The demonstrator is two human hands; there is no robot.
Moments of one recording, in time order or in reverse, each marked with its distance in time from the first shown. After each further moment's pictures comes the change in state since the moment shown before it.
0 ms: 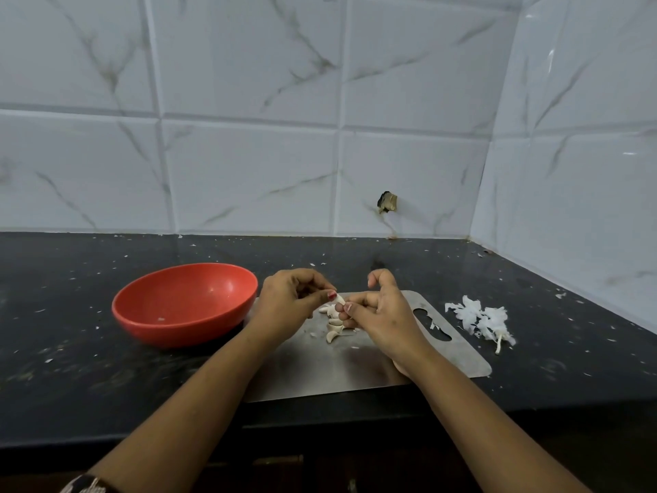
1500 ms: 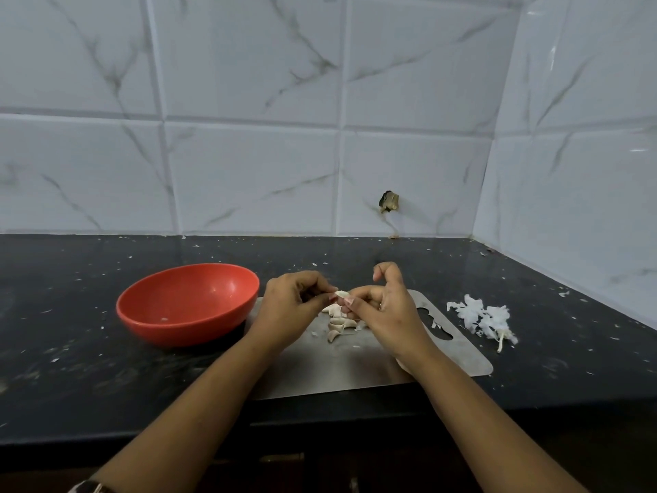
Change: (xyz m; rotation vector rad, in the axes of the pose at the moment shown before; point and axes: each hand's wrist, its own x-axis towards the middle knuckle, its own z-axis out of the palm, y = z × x) left_hand -0.007 0.005 0.002 0.110 0.054 0.120; right_hand 0.001 0.000 -0.003 -0.058 0.040 -0.079
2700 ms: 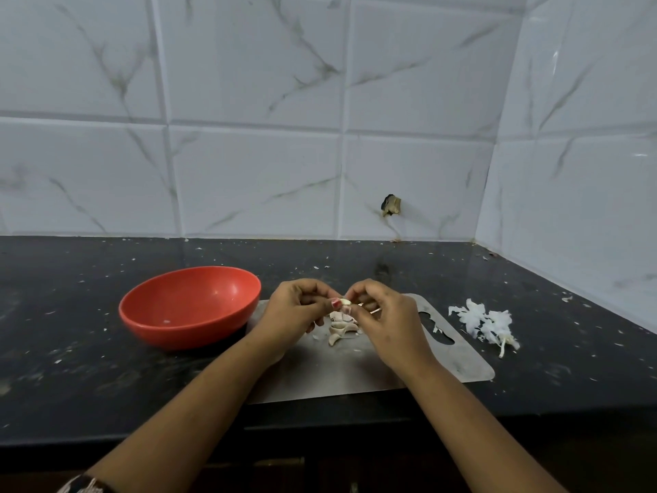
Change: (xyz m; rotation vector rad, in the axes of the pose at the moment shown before) left_hand 0.000 -0.002 0.004 -0.421 -0.126 -0.310; right_hand -0.003 0.006 0.000 -0.389 0.070 -0.209
